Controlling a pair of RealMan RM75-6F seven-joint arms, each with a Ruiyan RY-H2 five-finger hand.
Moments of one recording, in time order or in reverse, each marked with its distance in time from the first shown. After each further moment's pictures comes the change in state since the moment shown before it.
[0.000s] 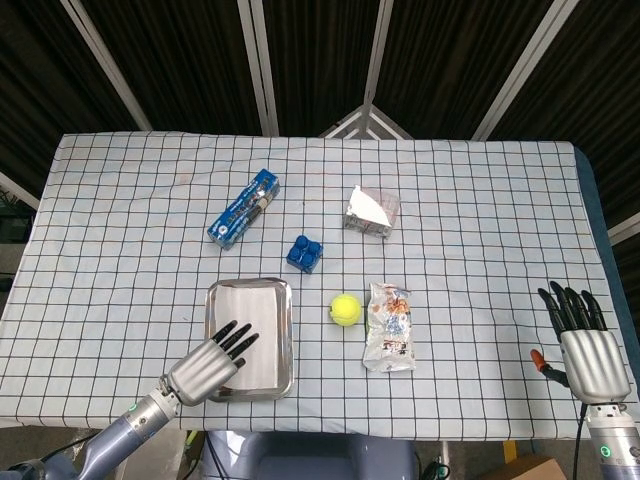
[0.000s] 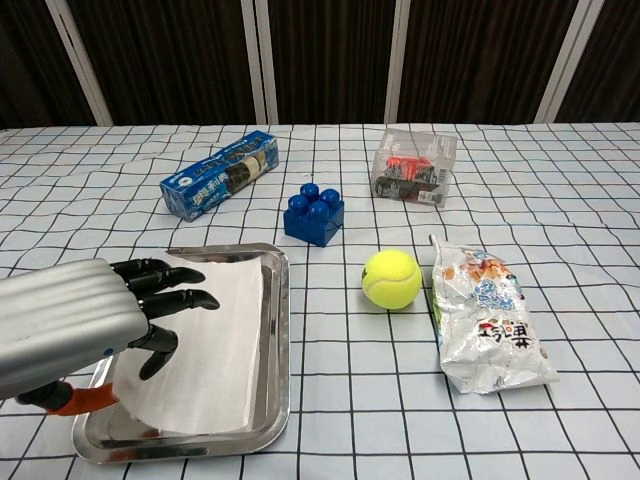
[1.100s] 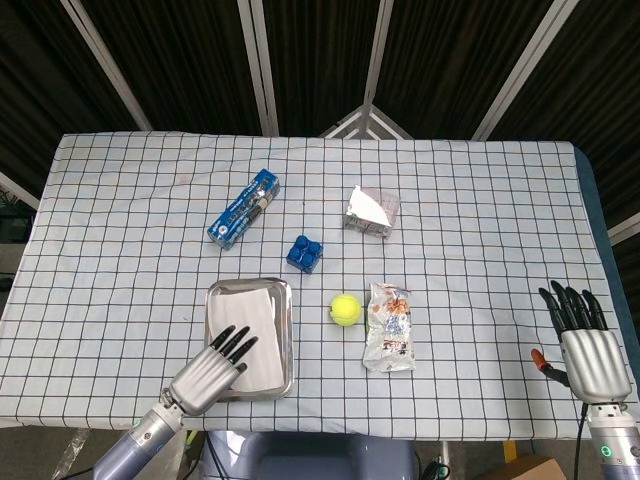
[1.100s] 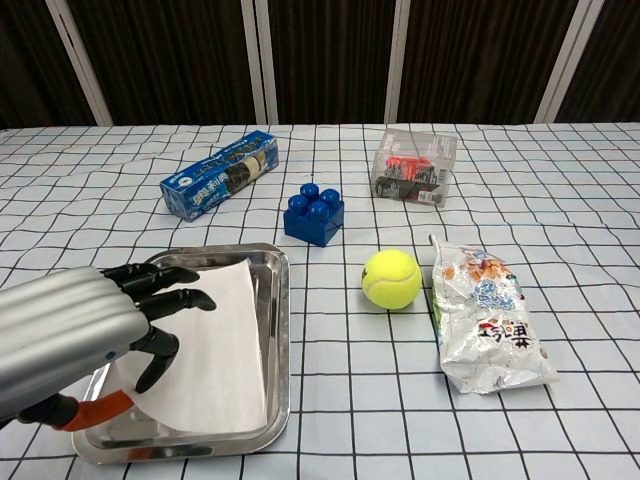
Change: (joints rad) left arm 0.091 -0.064 0.000 -0.060 -0.049 0.071 0.060; right arm 0.000 0.000 0.001 0.002 -0.003 0.003 0.003
